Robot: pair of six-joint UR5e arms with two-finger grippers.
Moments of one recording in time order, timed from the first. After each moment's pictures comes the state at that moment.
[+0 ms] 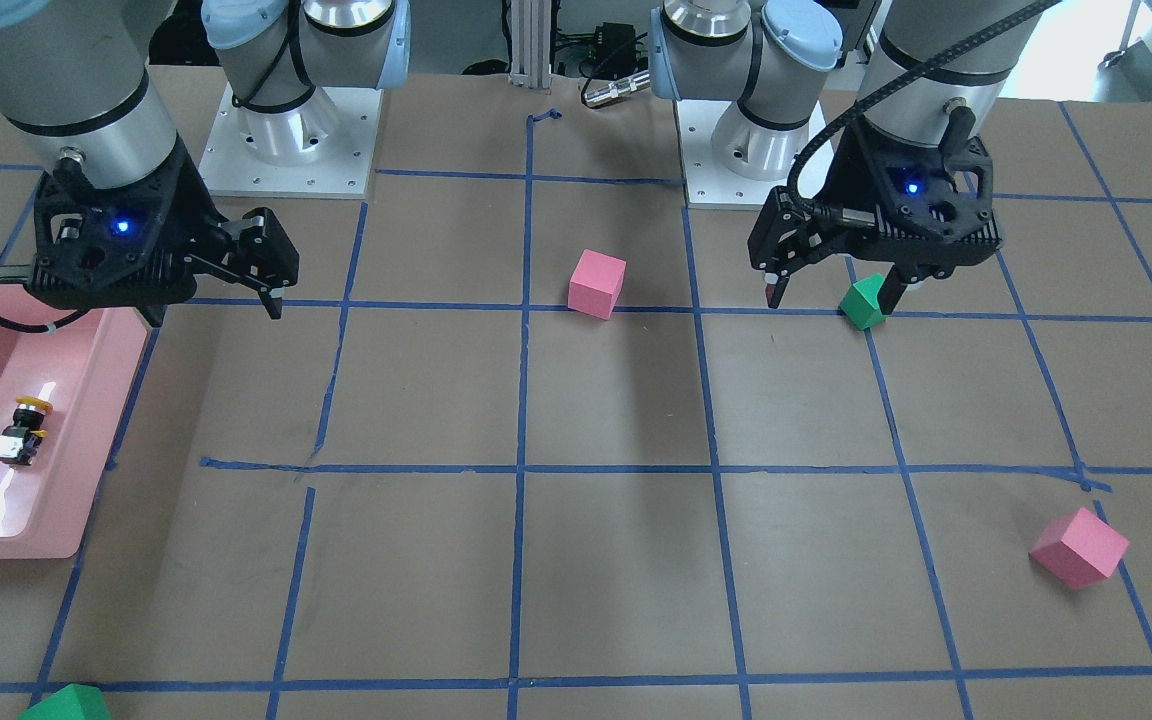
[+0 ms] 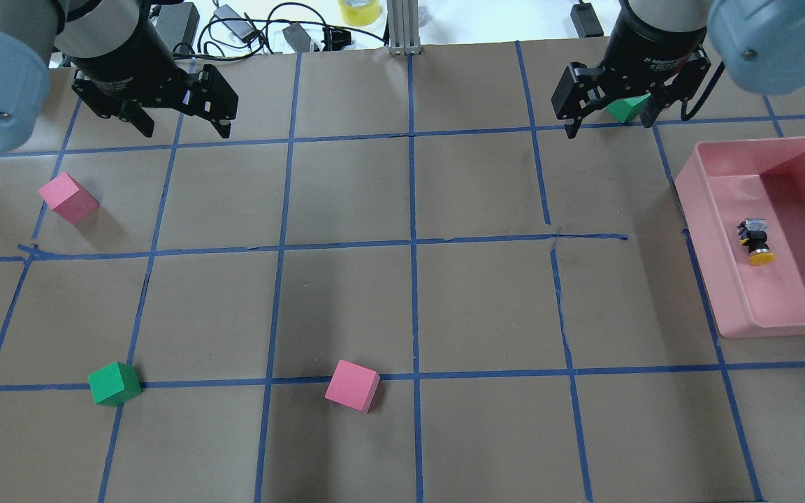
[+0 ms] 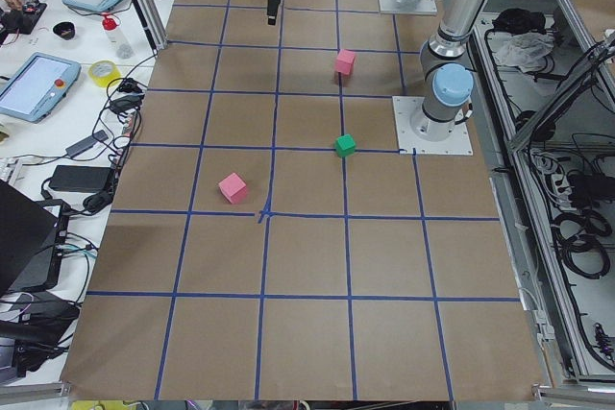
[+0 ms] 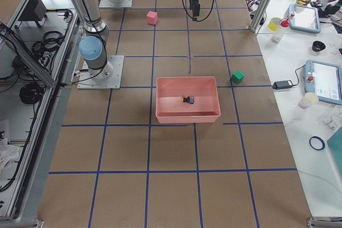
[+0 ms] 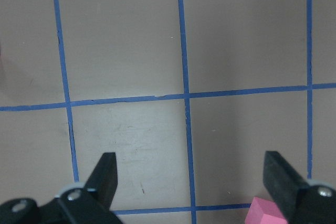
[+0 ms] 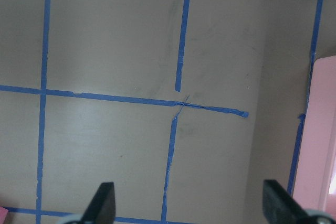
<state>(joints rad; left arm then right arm) -1.57 -1.60 -1.54 -1.43 1.59 0.06 1.57 -1.48 1.51 -1.64 -1.58 -0.11</state>
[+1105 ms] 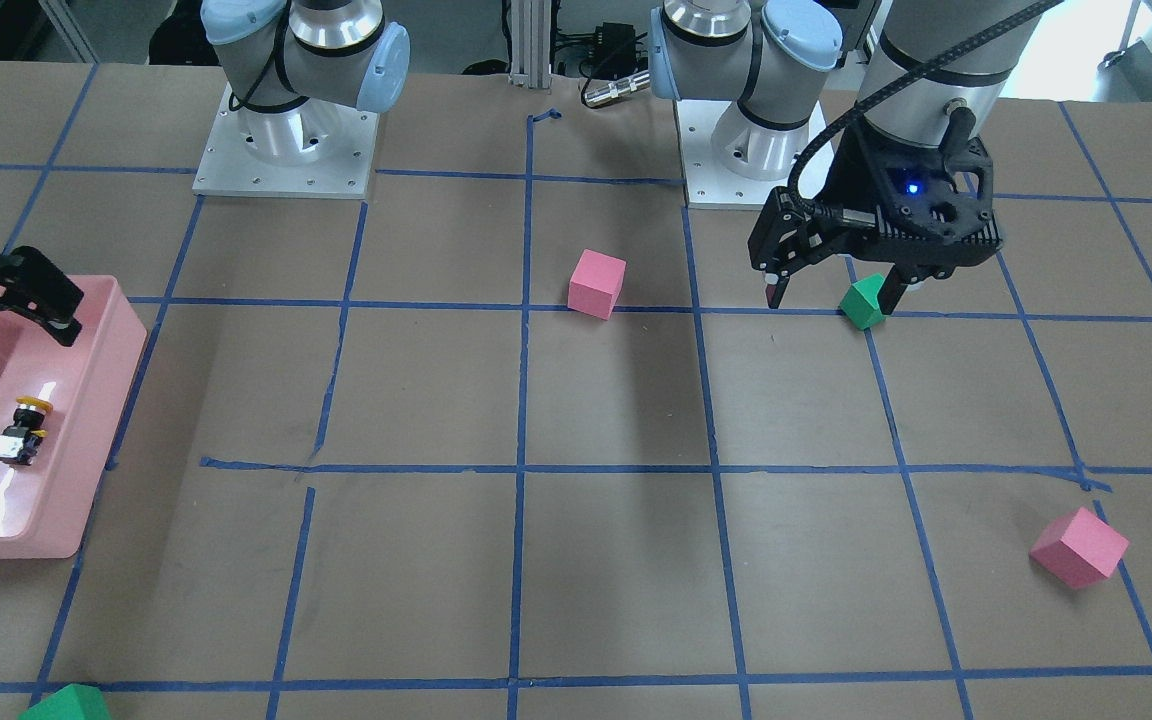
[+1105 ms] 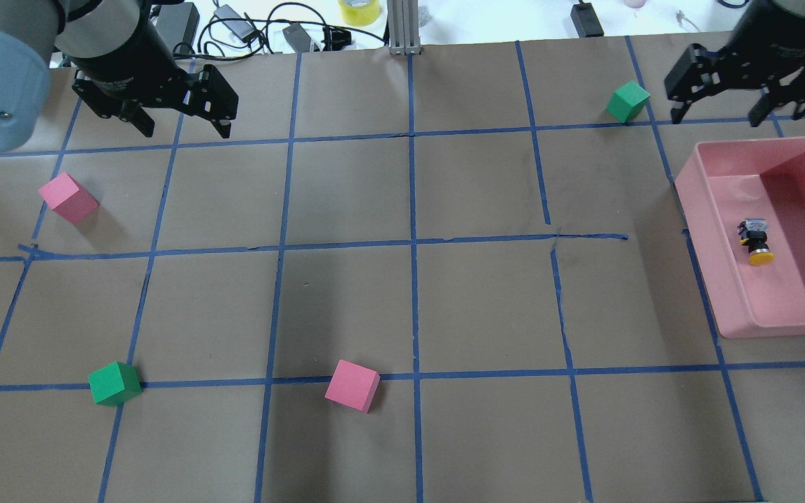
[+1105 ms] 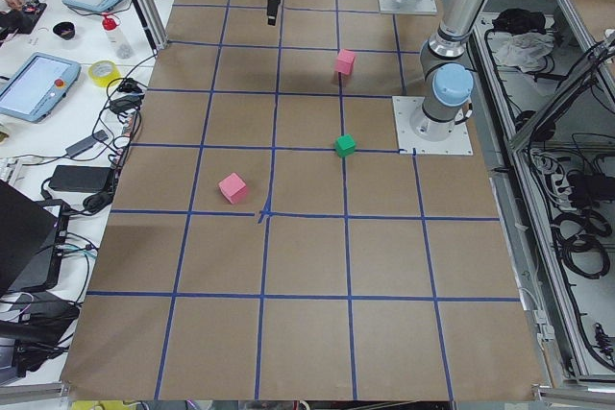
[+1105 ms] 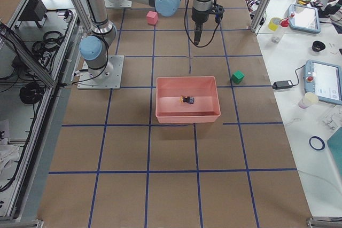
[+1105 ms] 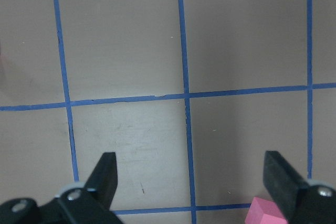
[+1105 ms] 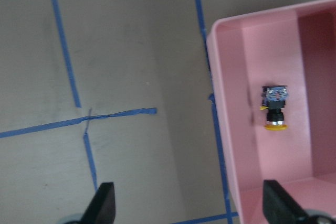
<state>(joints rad) -1.57 -1.60 -1.54 -1.43 1.59 0.06 1.24 -1.47 1.53 -1.63 -1.59 -0.14</state>
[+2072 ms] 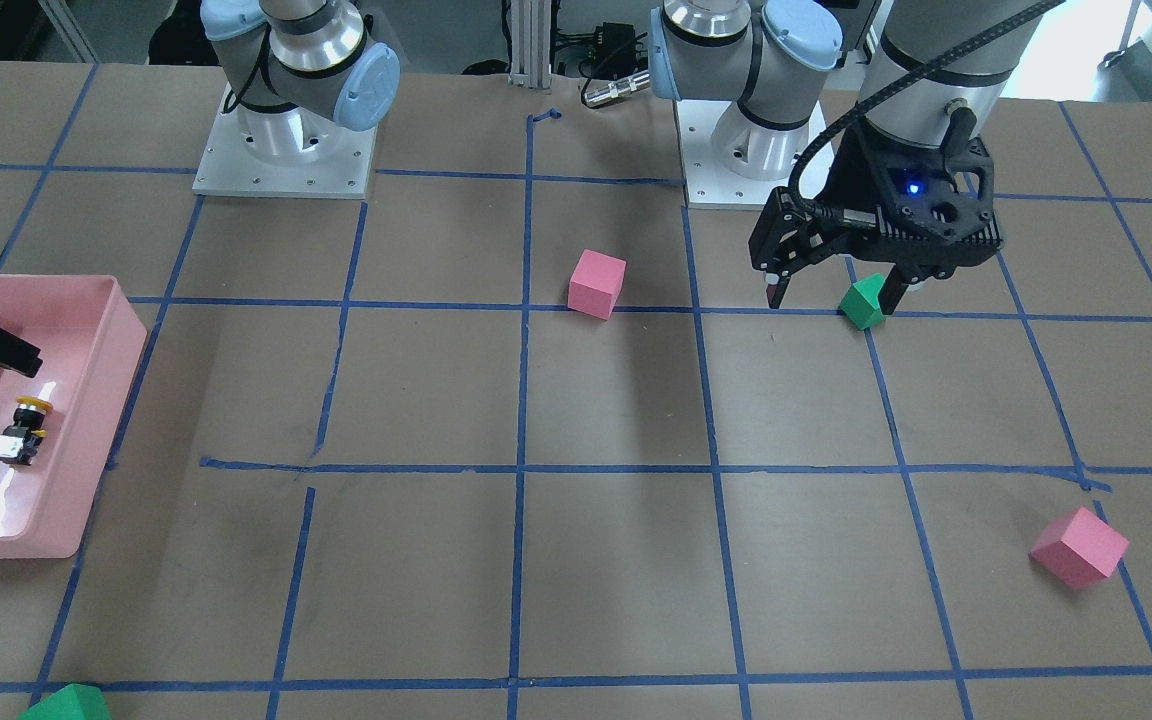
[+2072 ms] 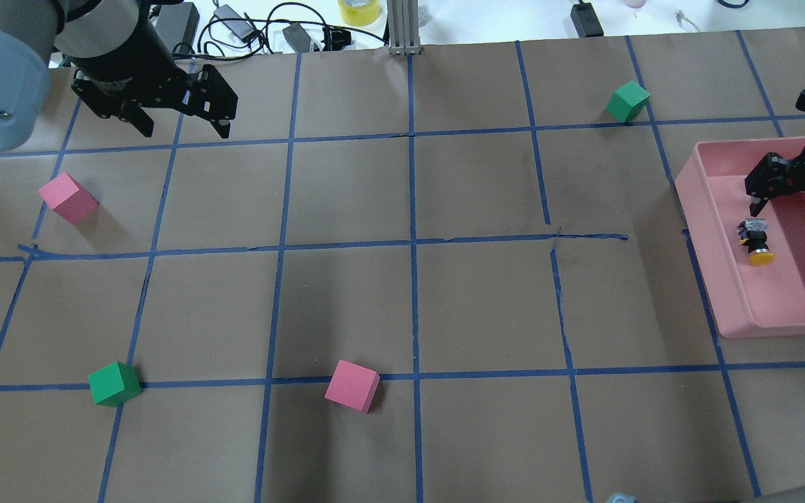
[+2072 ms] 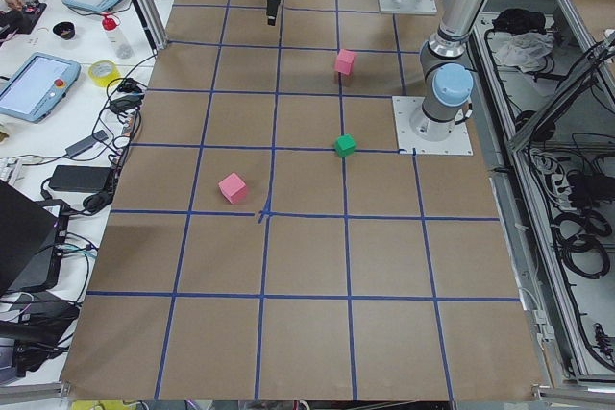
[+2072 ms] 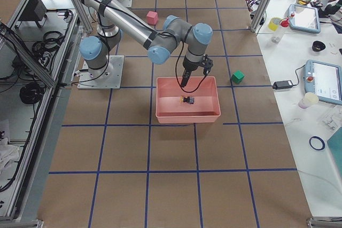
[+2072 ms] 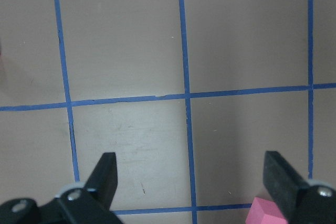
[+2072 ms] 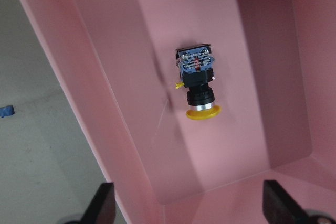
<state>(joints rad) -1.56 -1.60 -1.54 -1.43 1.59 0.06 1.05 -1.36 1.77 -1.85 -1.70 -0.22</state>
